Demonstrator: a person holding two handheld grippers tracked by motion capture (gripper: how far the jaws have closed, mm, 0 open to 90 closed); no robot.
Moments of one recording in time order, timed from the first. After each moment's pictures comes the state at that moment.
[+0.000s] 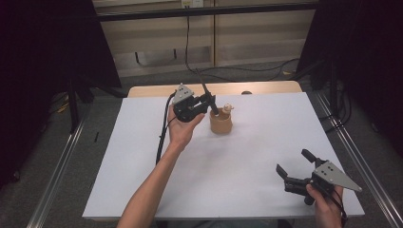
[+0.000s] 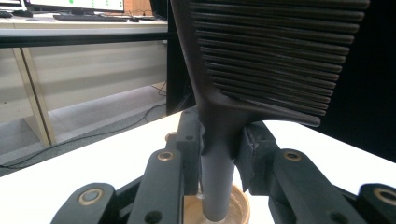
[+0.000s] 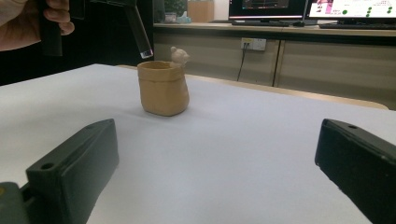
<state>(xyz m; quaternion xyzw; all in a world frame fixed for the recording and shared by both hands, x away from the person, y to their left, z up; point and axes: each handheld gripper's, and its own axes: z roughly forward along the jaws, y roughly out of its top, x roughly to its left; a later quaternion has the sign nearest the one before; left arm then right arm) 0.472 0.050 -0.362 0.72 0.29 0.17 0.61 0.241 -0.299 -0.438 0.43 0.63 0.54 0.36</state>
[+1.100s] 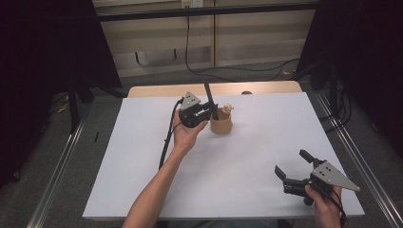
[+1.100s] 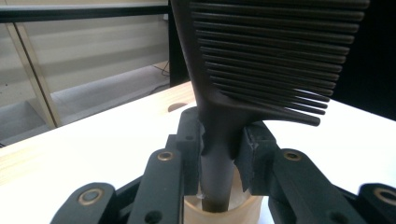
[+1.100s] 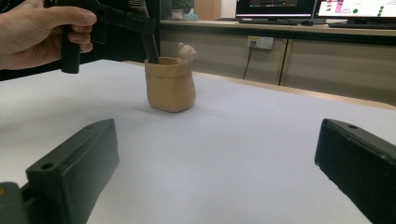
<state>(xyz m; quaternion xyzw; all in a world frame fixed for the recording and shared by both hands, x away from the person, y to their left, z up) 0.477 0.042 -0.395 0.75 0.29 0.17 0.57 0.241 -0.297 -0.440 0.42 0.64 0.54 0.35</state>
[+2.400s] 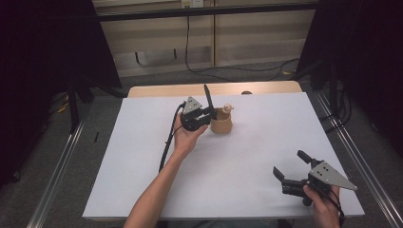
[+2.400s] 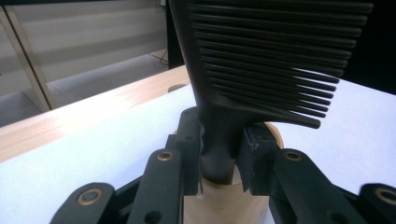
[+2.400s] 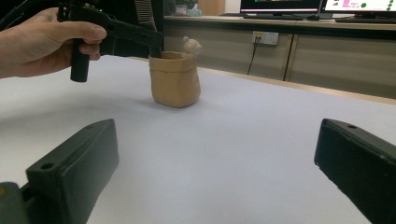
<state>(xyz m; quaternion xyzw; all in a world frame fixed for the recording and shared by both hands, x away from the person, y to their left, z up) 0.483 0.041 -0.419 0.76 0.28 0.16 0.56 0.243 -0.295 -0.443 0.42 0.64 0.54 0.34</state>
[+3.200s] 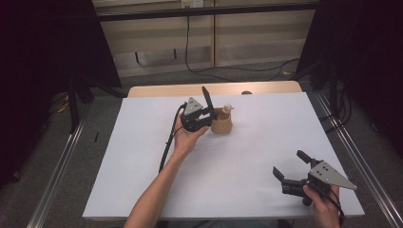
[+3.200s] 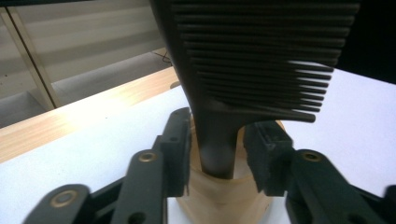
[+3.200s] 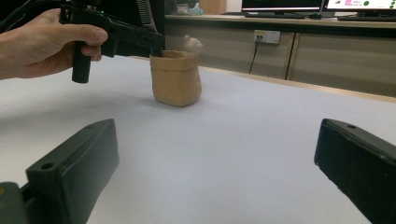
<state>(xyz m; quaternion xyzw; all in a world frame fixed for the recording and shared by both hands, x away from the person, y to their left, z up) 0.482 0.039 -0.422 0.77 0.28 0.17 0.55 0.243 -0.295 -0.443 0.42 0.64 0.54 0.34</state>
